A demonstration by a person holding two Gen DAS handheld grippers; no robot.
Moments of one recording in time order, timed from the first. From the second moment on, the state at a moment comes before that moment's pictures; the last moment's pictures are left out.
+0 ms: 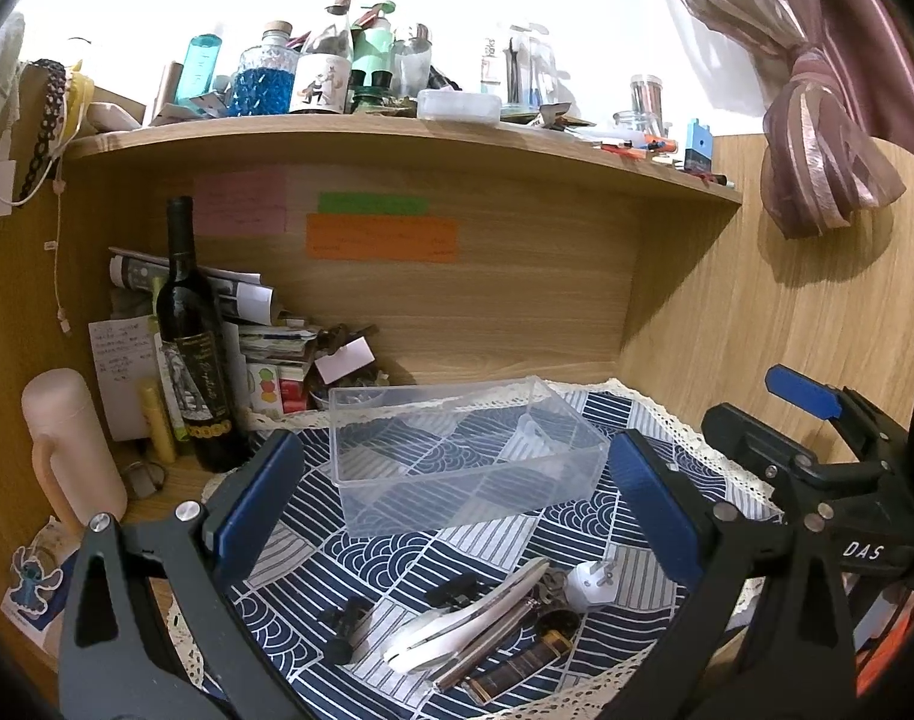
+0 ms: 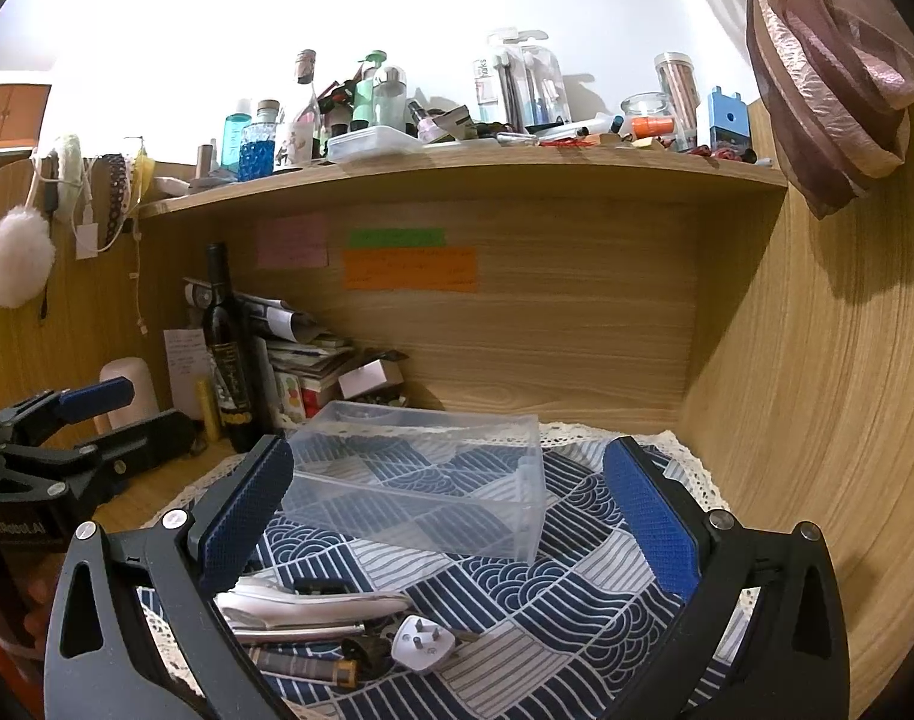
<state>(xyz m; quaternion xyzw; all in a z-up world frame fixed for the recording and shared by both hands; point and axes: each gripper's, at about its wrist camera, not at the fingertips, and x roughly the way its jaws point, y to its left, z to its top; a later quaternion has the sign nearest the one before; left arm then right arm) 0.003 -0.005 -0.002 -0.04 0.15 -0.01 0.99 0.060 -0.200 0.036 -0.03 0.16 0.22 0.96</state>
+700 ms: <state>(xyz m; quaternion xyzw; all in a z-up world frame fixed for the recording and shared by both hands) -0.003 -0.012 -0.001 -0.04 0.14 -0.02 0.99 0.060 -0.202 0.038 -0.02 0.16 0.23 0.96</state>
